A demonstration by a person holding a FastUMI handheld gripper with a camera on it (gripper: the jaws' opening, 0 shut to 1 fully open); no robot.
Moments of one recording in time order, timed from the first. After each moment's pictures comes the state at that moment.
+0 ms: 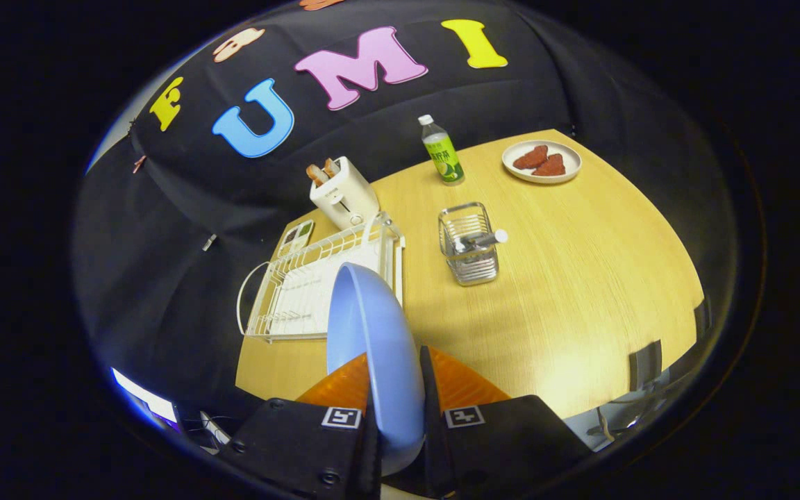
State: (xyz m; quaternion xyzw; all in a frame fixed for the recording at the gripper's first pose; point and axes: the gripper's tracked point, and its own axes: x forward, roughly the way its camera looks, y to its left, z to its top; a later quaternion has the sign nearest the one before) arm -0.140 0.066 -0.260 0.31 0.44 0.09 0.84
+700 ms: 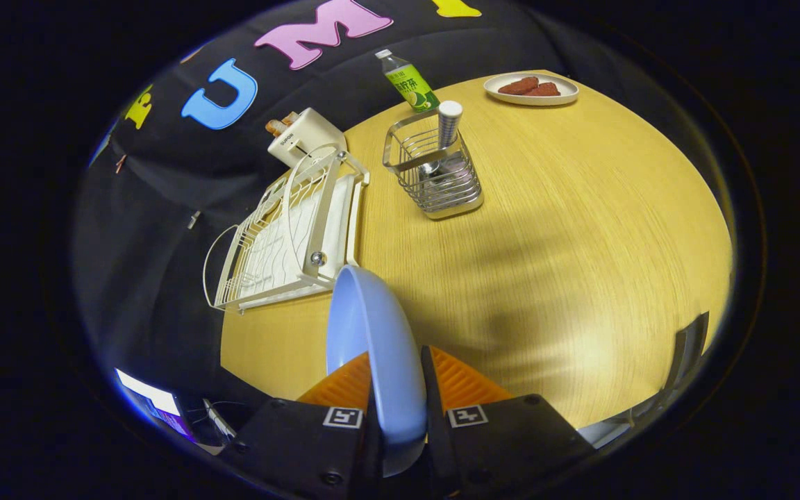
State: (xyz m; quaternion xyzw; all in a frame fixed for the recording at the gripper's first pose) arm -0.147 0.083 -0.376 0.33 0.51 0.12 0.78
